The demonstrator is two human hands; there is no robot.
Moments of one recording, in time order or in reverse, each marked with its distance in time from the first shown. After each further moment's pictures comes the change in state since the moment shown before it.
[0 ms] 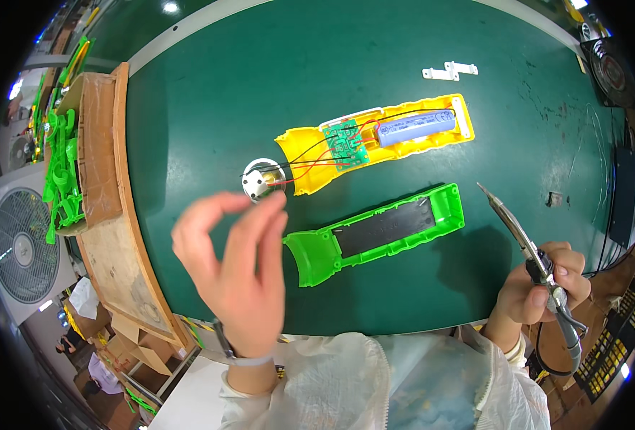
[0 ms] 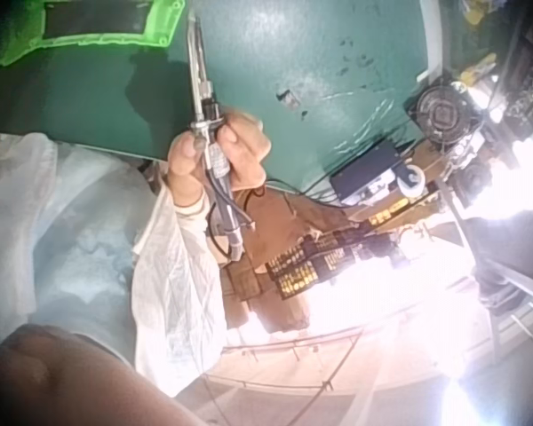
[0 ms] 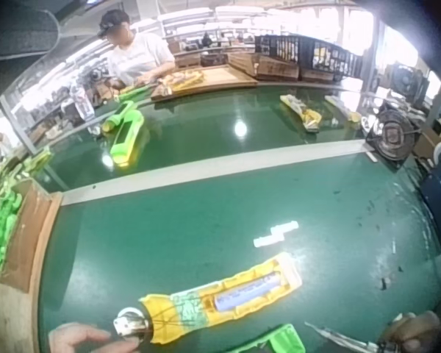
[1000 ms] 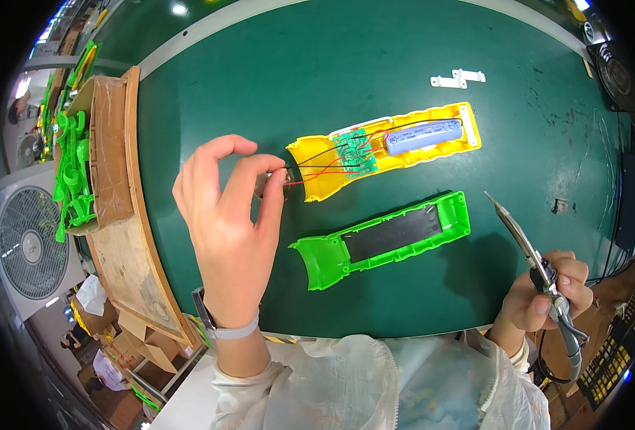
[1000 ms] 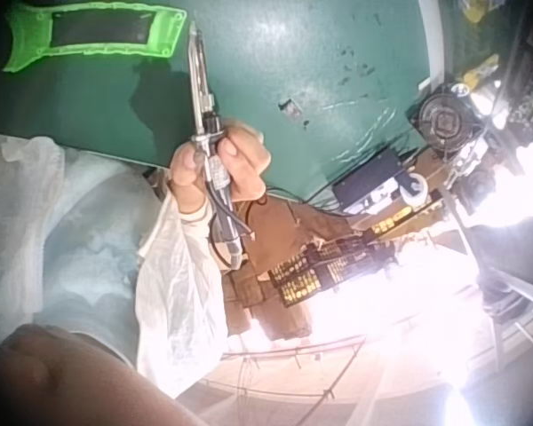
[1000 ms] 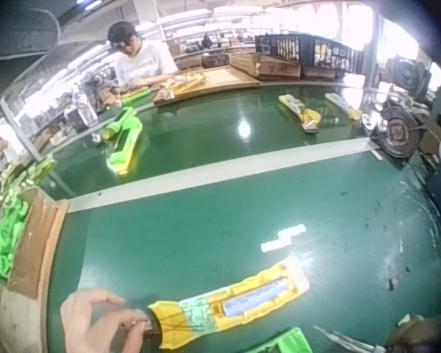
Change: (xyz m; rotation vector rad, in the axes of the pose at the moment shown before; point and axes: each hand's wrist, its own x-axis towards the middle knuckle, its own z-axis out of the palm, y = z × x) left_hand 0.044 -0.022 0.009 0.097 -0.069 0.133; right_hand 0.001 0.002 -0.002 0.027 -0.021 -0.062
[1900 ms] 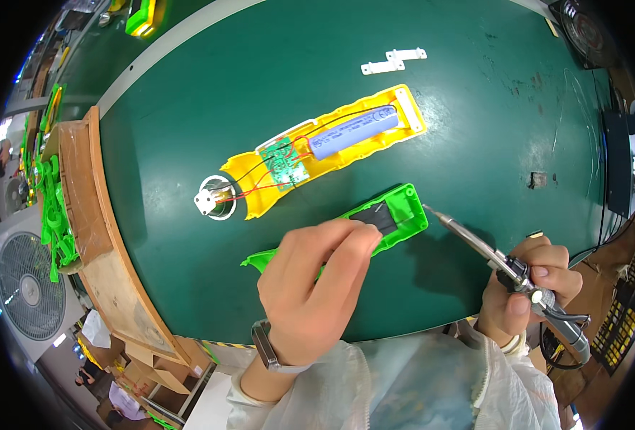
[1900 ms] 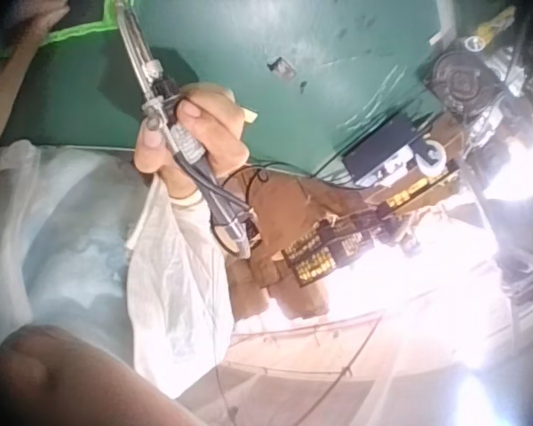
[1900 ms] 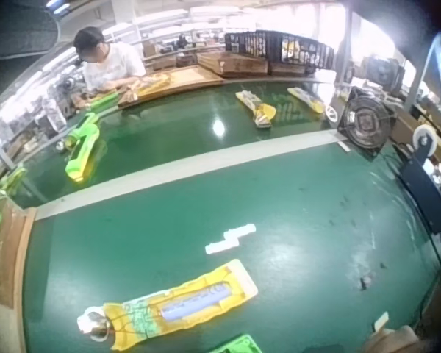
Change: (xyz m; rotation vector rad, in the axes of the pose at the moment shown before) left_hand -0.029 0.082 0.028 -0.491 -0.017 0.142; right_hand -0.003 -0.013 -0.005 0.054 -0.046 0.192
